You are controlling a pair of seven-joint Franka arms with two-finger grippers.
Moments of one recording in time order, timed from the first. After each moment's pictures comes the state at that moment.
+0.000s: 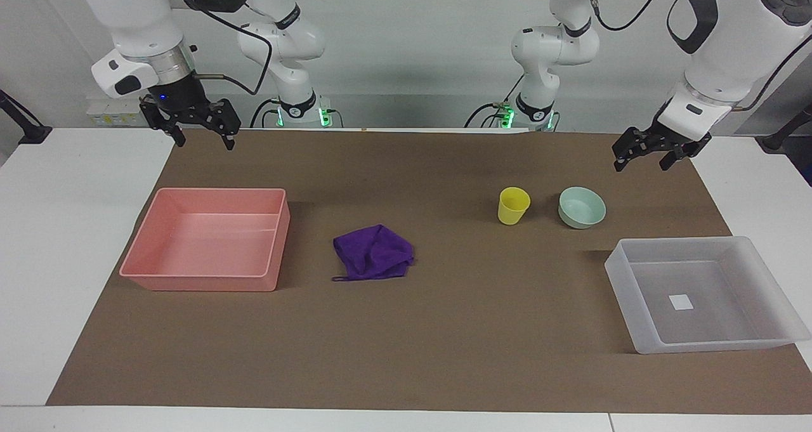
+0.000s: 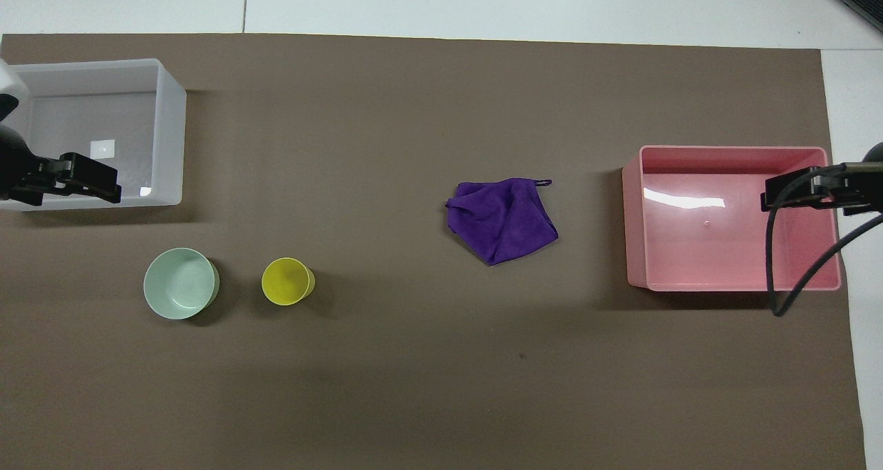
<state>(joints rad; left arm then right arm) -0.06 0.04 0.01 -1.58 -0.01 1.57 -0.02 0.02 -0.03 -0.03 -1.59 -0.03 1.57 0.06</state>
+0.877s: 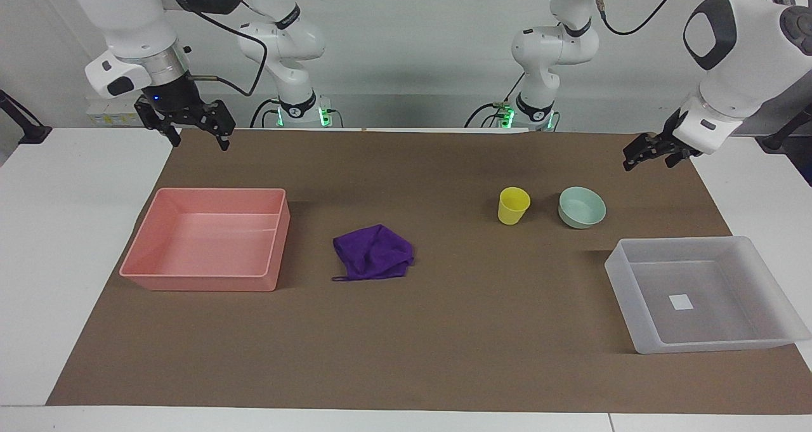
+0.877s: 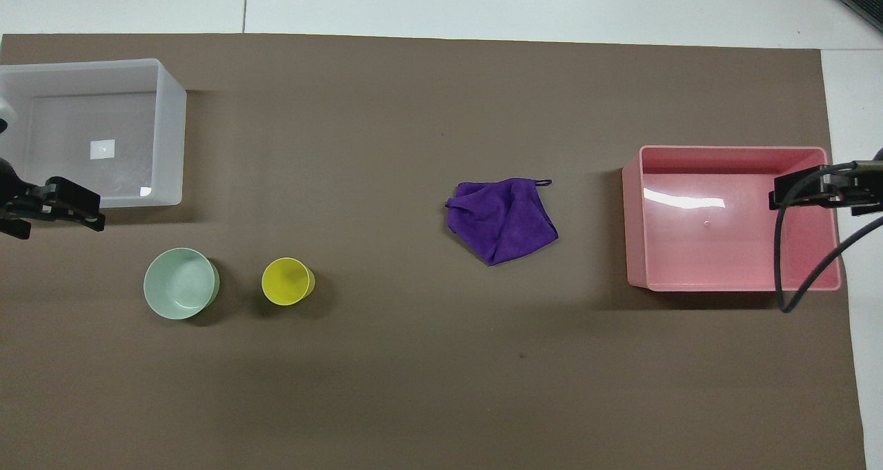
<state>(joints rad) 0.00 0.06 0.03 -1.66 -0.01 1.52 -0.01 0.01 -0.03 -0.04 -1.60 -0.03 1.58 0.06</state>
